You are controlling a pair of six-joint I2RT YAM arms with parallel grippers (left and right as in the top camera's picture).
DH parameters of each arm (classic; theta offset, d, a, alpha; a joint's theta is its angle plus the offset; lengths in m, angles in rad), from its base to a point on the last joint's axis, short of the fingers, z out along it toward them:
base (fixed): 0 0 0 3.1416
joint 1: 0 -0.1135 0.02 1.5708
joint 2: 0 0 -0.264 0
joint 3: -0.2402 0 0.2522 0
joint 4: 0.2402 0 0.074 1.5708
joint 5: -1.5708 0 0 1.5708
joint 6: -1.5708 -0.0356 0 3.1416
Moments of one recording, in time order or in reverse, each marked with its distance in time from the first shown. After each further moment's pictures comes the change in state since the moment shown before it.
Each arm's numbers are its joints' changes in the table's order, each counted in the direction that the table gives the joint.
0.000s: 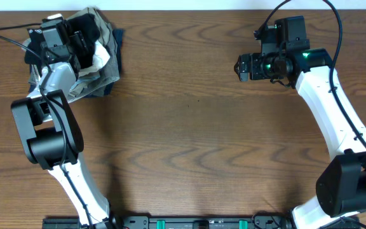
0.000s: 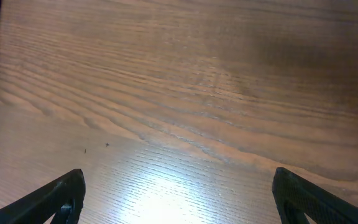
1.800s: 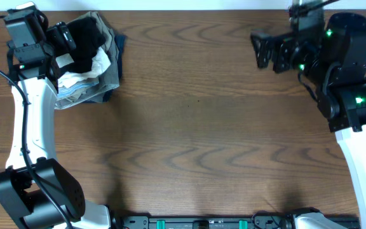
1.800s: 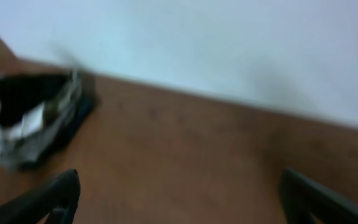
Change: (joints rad) left arm -0.010 -0.519 0.084 0.352 -0.007 0.032; right arm 0.000 -0.413 0.002 -0.115 0.004 0.054
